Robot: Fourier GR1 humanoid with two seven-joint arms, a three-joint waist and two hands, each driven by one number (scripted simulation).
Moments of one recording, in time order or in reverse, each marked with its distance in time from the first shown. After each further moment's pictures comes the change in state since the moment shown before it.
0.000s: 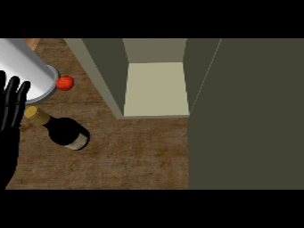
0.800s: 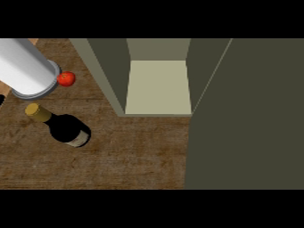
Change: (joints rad) left arm 0.072 0.173 0.240 0.028 0.619 -0.228 0.226; right arm 0.097 -0.055 0.052 -0.306 -0.140 0.068 0.301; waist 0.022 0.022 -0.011
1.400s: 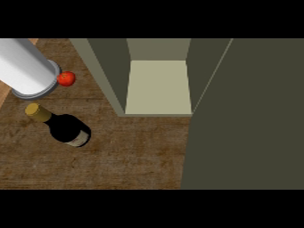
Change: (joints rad) left arm -0.024 0.055 0.091 -0.160 0.153 0.124 0.225; right arm -0.260 -0.016 0.001 -0.049 0.007 -0.103 0.328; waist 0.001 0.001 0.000
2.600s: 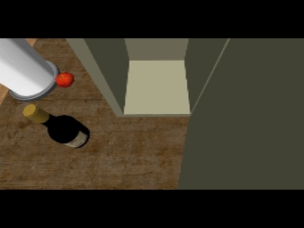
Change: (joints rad) left arm -0.109 -0.037 -0.033 0.194 -0.183 0.031 -0.036; right arm -0.318 -0.060 -0.090 -0.037 0.026 -0.108 0.355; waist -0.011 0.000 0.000
